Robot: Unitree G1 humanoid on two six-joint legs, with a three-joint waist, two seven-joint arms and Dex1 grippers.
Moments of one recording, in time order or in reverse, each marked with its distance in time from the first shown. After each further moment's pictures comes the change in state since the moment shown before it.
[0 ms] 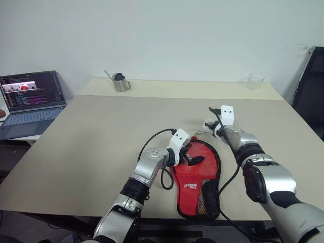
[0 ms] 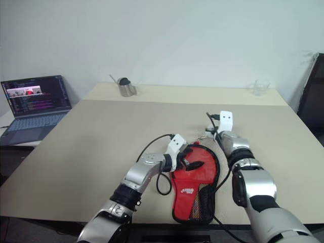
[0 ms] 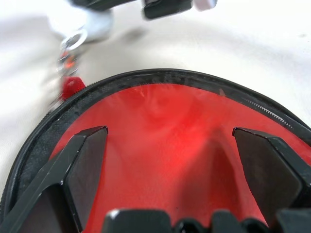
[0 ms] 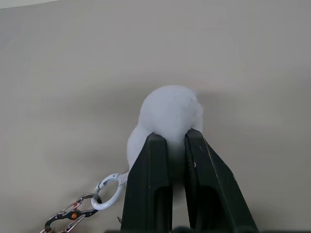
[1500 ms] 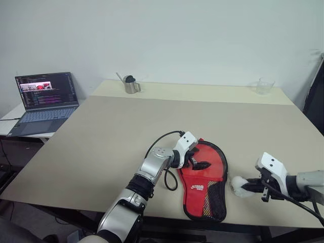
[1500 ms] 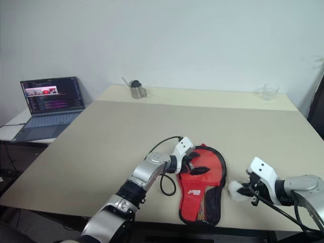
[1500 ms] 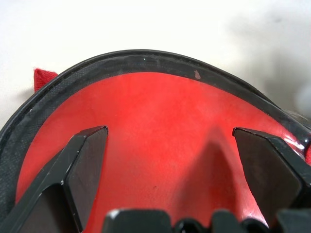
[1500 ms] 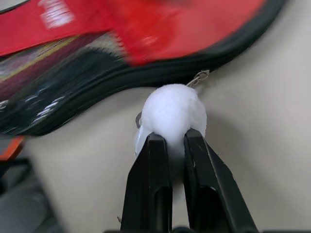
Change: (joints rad) left arm -0.060 -0.028 -0.054 0.122 0.019 -0.051 -0.092; right arm 1.127 -0.746 0.112 -1.602 0.280 0.500 0.806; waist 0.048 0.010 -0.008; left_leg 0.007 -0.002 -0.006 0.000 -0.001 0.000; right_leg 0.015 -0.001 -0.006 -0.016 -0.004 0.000
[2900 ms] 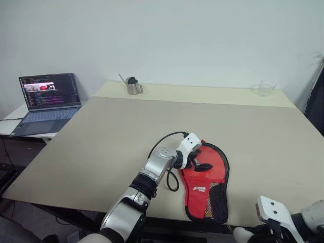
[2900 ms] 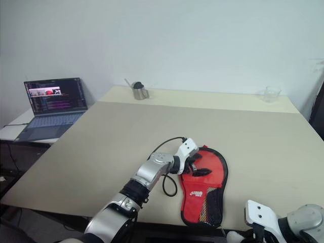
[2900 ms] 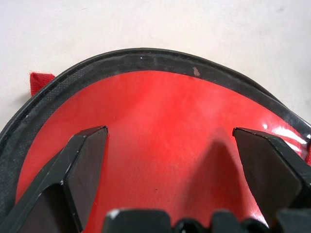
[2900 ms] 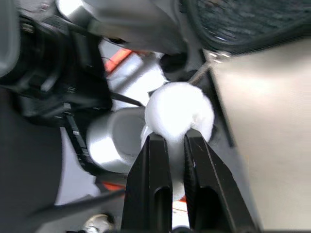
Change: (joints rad) left arm -0.018 -0.023 -0.016 0.038 0.036 -0.010 0.000; right arm 0.378 -0.144 0.021 -0.177 -0.062 -0.222 0.127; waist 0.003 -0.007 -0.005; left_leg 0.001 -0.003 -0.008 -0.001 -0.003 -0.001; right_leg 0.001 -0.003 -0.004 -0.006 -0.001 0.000
